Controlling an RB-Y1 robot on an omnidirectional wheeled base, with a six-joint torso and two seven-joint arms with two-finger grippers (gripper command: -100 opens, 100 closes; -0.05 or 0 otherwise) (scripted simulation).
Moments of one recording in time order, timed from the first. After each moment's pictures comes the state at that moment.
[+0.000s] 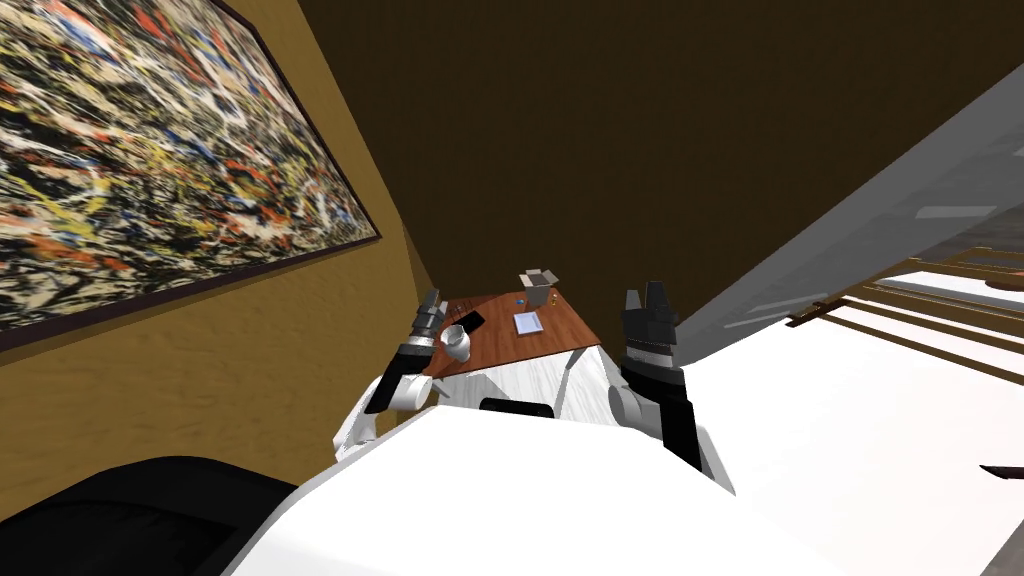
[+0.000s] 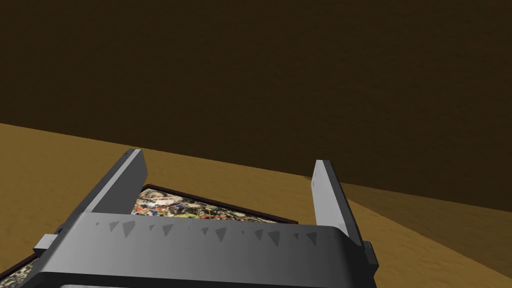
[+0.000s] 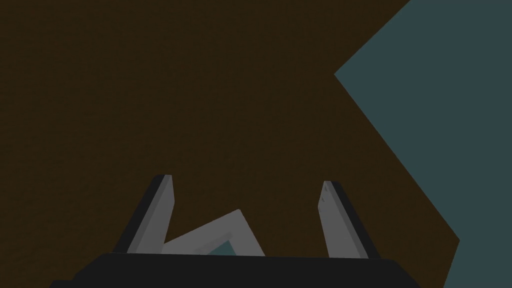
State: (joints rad) left arm 0.48 0.25 0.05 -2.19 0.13 -0.25 -0.05; right arm 0.46 -0.01 -0.06 -2.34 0.06 -0.42 0.09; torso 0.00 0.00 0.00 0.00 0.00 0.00
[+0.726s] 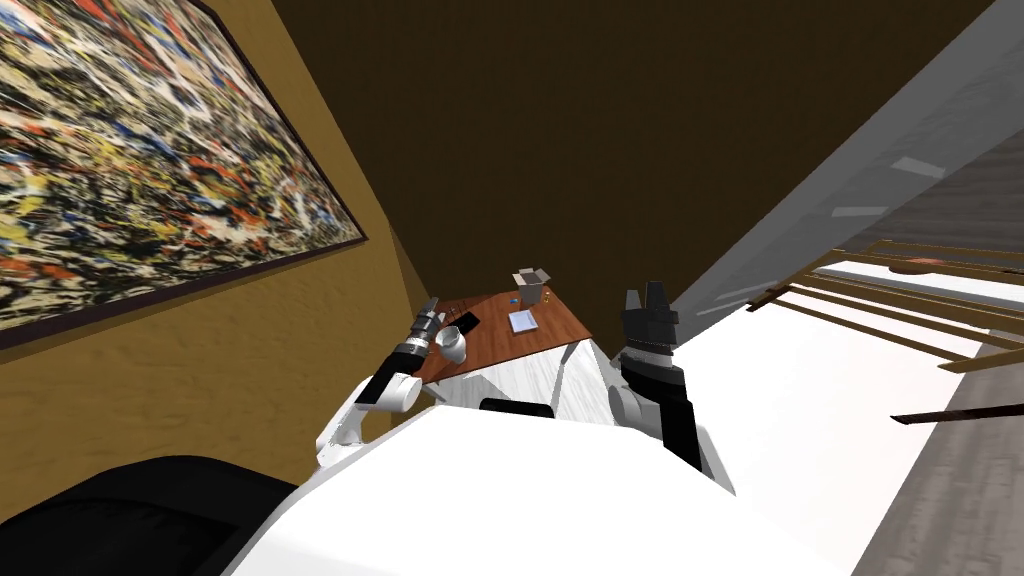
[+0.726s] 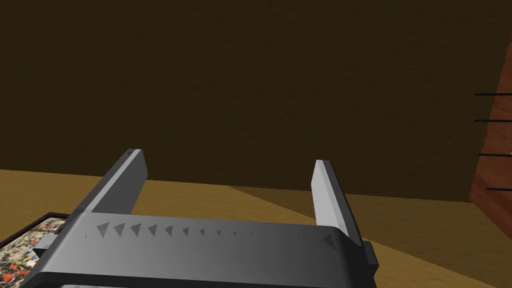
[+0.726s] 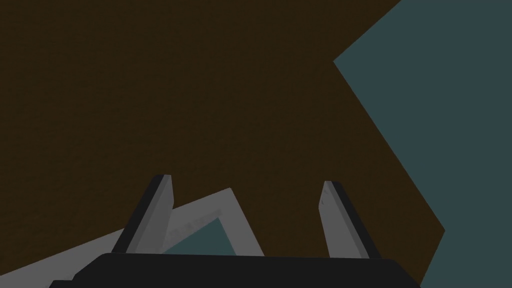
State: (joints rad) left arm 0.50 0.34 0.10 -2.15 0.23 -0.04 0.03; right arm 0.46 -0.01 -0.06 -2.34 0.06 -0.42 0.09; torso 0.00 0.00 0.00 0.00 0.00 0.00
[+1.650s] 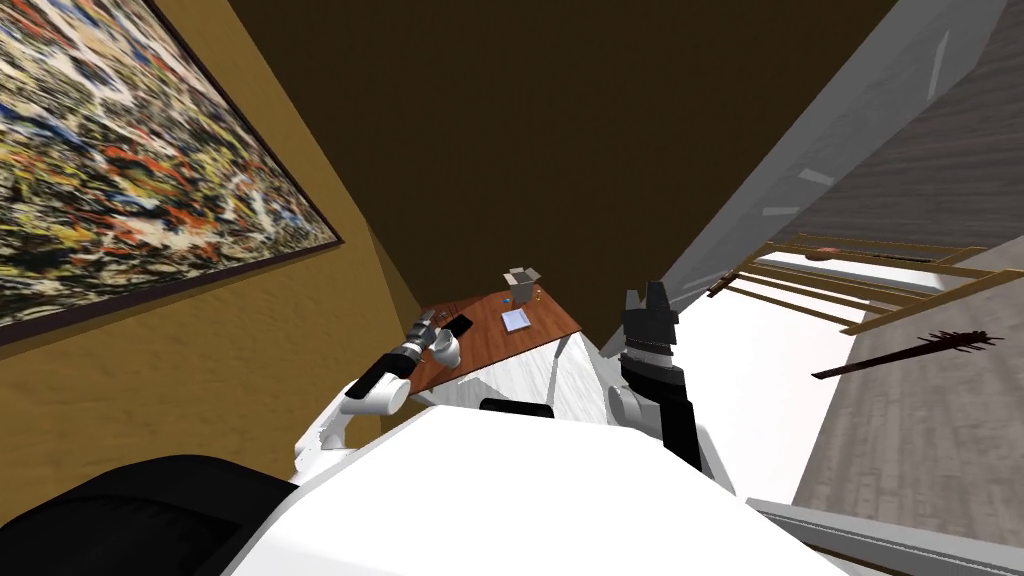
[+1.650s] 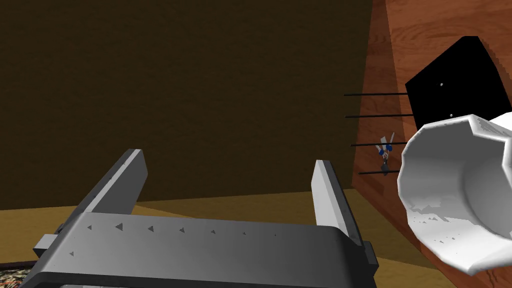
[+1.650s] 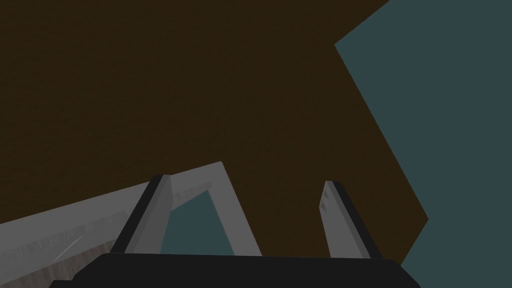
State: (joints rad) left arm 0.52 0.41 0.15 -2.12 0.35 0.22 0.12; right arm 0.46 -0.01 -0.06 -2.34 0.06 -0.42 0.09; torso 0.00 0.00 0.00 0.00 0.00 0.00
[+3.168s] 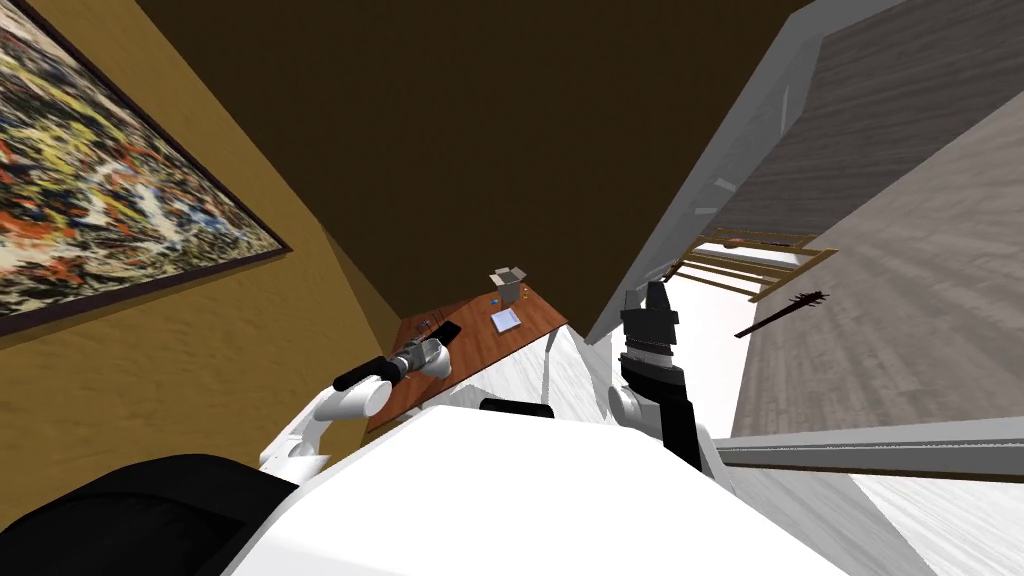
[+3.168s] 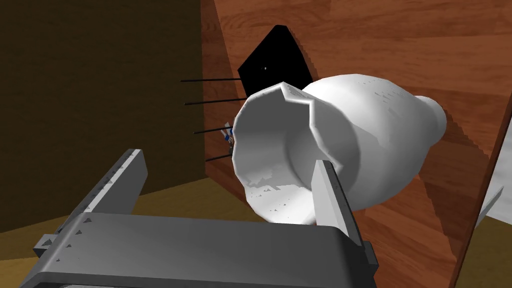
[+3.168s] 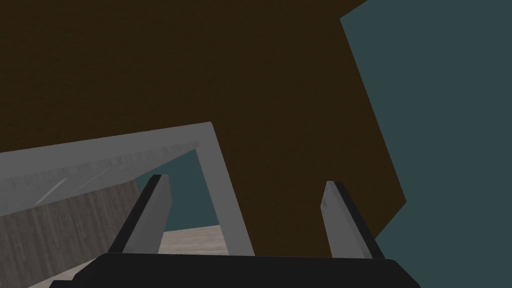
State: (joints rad) left arm 0.56 0.50 0.24 -2.05 0.55 0.66 0.27; right arm 0.46 -0.01 -0.06 -2.34 0.06 -0.42 0.09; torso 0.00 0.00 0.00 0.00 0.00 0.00
